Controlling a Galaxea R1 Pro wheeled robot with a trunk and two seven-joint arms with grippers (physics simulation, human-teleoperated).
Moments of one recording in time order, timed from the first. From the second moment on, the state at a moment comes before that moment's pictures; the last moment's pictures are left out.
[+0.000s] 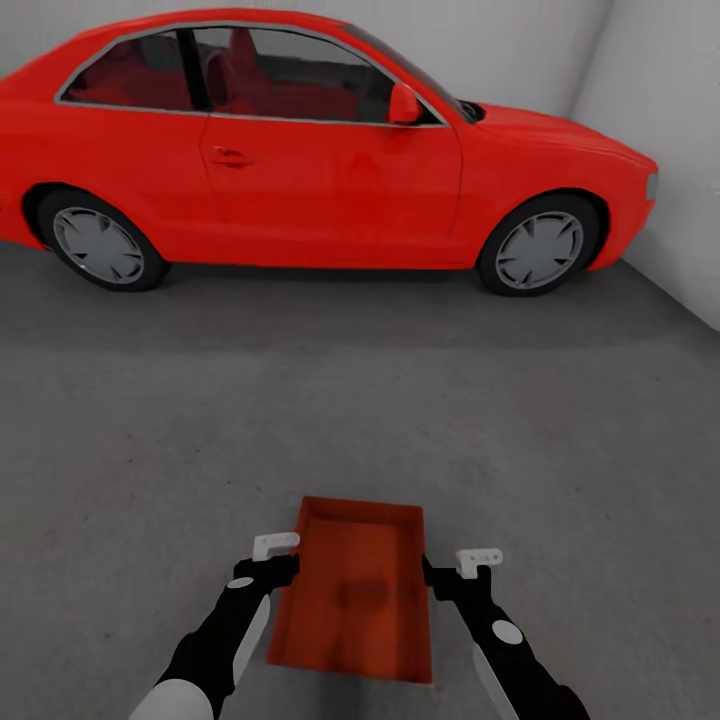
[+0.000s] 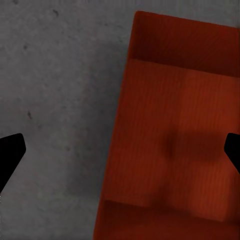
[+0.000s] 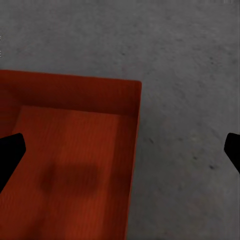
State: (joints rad) left arm -0.51 -0.14 0.05 -0.69 -0.03 0.24 0.15; right arm -0.33 0.02 0.15 -0.88 -0.09 -0.01 -0.05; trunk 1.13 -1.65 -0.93
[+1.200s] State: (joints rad) left arm -0.51 -0.14 0.05 -0.69 -0.03 0.23 0.15; right arm -0.33 0.02 0.15 -0.87 -0.09 -0.01 -0.05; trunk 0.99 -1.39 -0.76
